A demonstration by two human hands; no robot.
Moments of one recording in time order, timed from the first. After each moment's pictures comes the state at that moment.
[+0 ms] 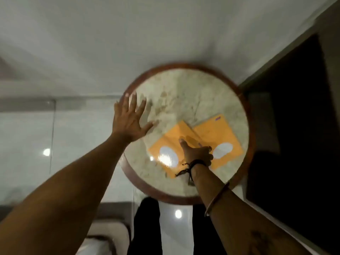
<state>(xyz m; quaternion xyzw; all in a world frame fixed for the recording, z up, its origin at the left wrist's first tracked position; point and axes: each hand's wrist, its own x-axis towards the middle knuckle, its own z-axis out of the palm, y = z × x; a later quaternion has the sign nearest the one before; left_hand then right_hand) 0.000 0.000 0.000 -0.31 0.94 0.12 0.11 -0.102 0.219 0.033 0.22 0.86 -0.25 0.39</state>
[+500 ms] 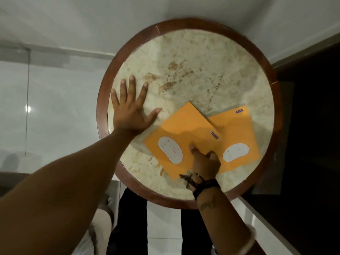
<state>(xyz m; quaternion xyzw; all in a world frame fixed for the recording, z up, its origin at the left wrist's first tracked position) 0.001 0.026 -0.122 -0.40 0.90 0.14 0.04 -0.094 0.233 -0.027 0.26 0.81 -0.41 0.32</state>
